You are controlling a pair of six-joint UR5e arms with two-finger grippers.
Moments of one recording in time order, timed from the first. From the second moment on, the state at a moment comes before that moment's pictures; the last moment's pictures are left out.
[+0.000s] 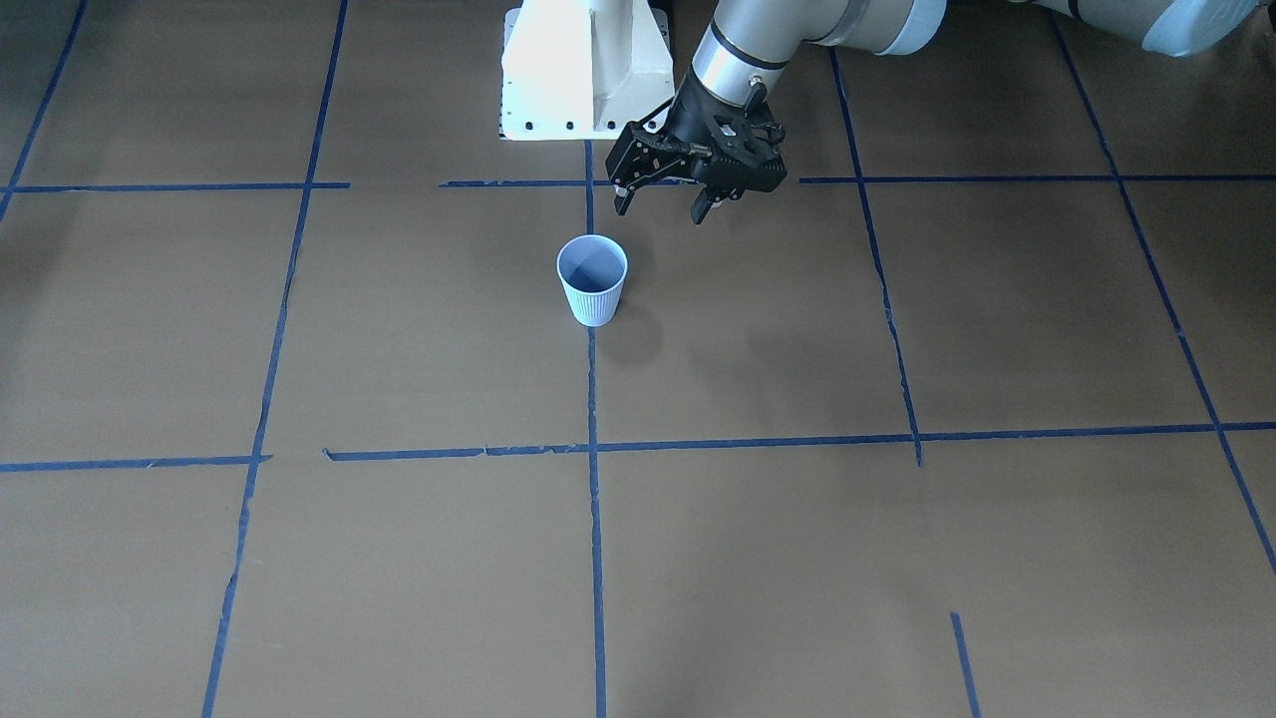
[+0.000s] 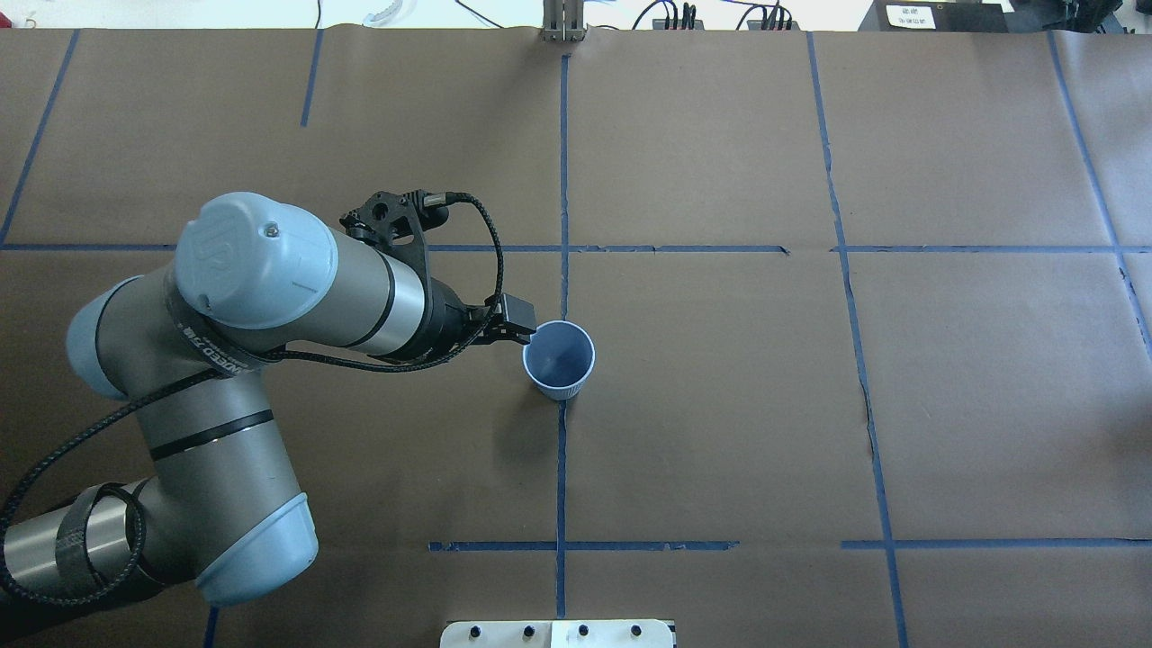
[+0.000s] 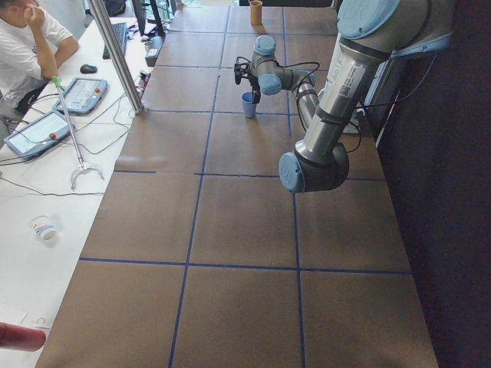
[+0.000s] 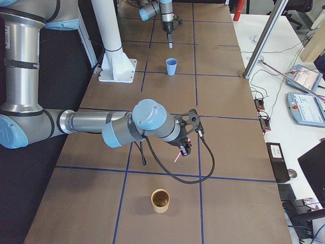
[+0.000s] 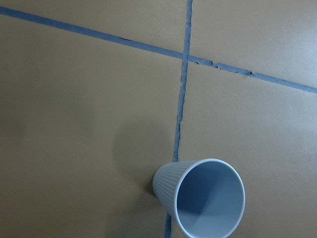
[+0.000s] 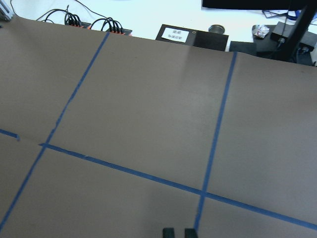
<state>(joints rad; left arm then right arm) -0.53 -2.12 -1.95 -1.77 -1.87 -1.45 1.79 -1.69 1.83 -1.23 2.57 -0.03</state>
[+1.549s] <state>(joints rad) -0.68 -2.02 -2.06 -1.77 -1.88 -1.39 0.78 -1.03 1.99 -1.22 1.96 1.41</state>
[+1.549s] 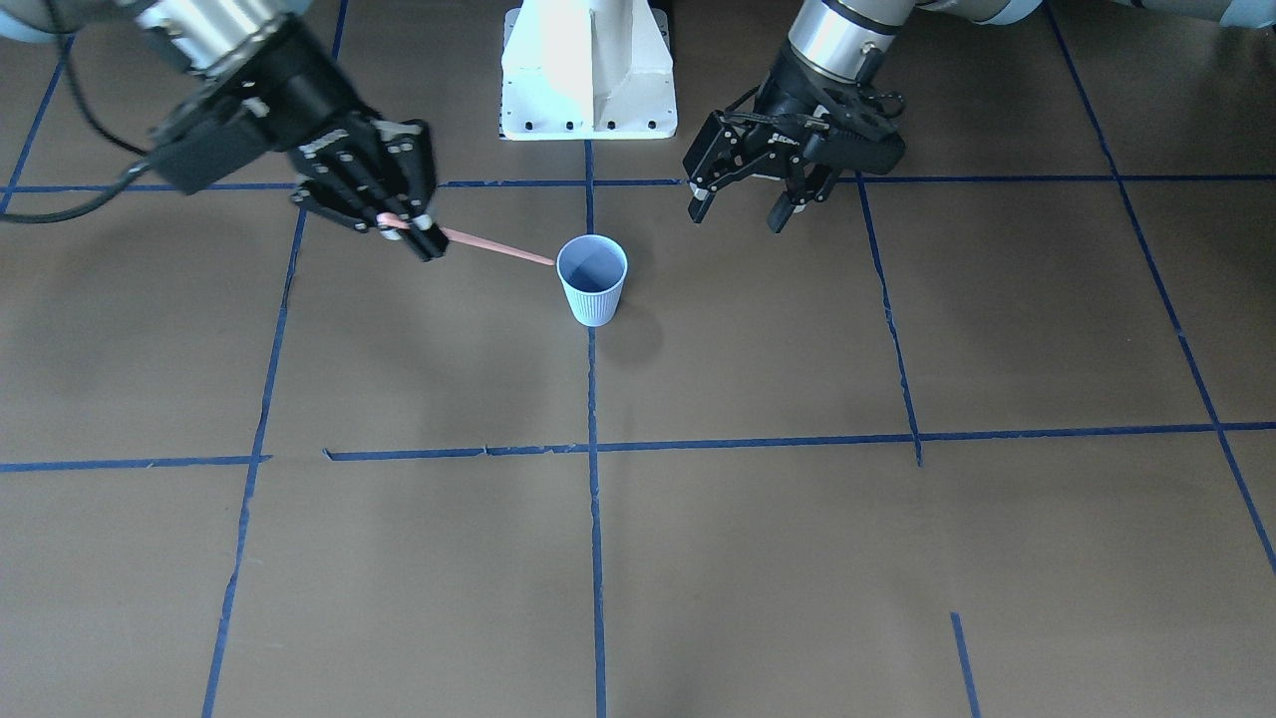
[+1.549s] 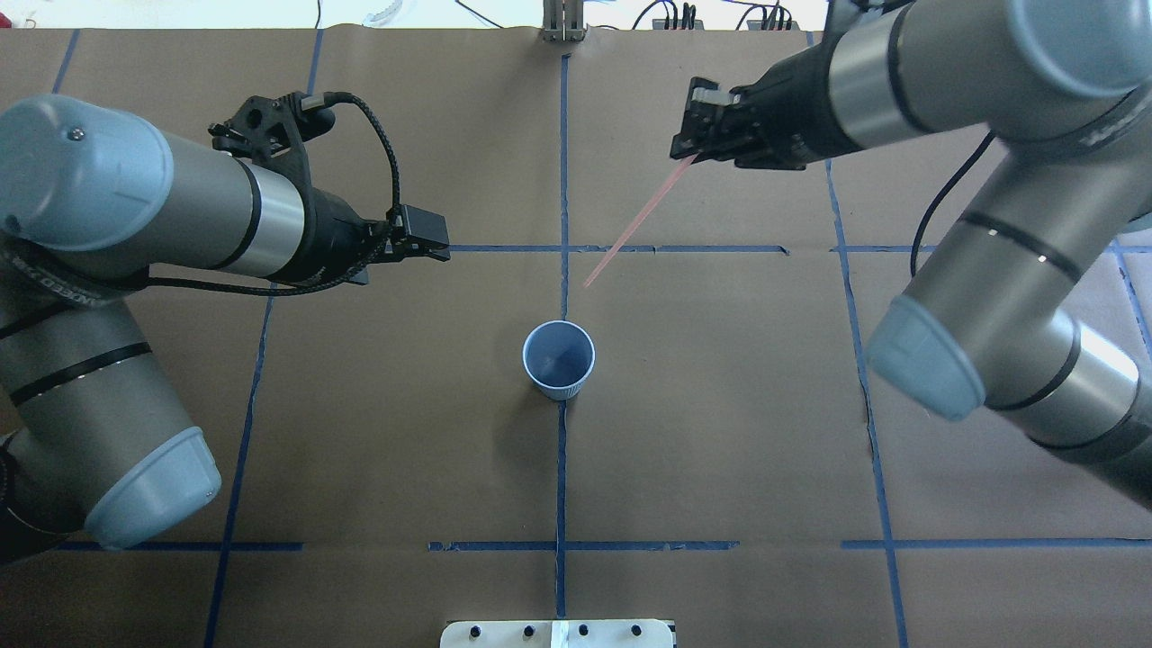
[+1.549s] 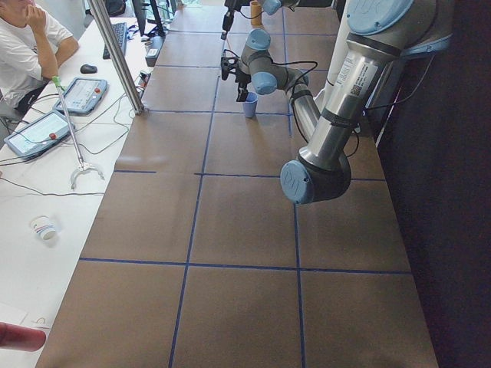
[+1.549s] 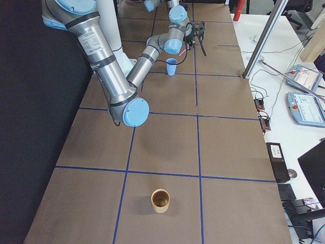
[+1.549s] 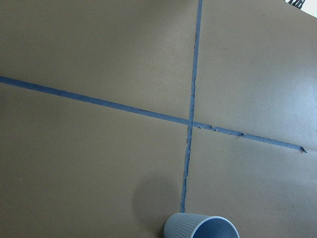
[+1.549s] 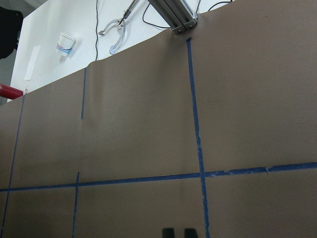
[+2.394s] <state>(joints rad) -0.92 -1.98 -2.04 -1.76 -2.05 -1.27 0.55 -1.05 1.98 -1.23 1.69 1.43</state>
